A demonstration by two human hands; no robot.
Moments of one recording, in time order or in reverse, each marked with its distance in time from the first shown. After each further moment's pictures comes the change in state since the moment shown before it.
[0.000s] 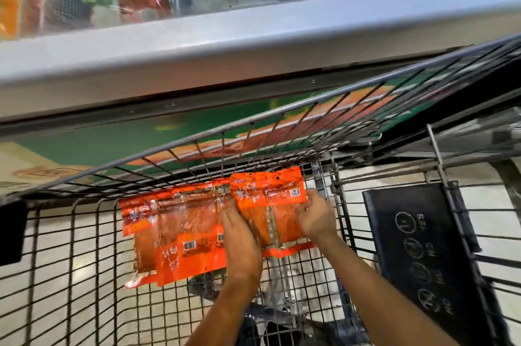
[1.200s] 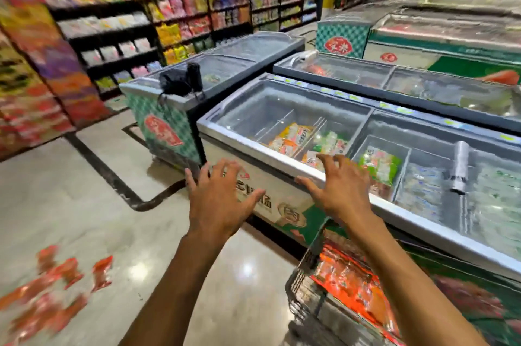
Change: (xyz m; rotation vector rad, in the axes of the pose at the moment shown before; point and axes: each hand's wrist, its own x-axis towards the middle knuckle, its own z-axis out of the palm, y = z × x) left_hand -0.497 -0.071 -0.646 0.352 0.823 -0.203; right_hand -0.669 -0.386 -0.152 -0.577 0.245 -1.278
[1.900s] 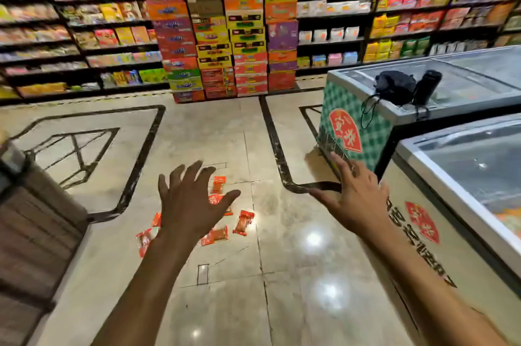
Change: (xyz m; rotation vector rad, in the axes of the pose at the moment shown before) left_hand -0.100 -0.464 -0.089 0.197 0.141 -0.767; right_hand 0.048 -0.469 0.156 0.173 -0.202 -0.669
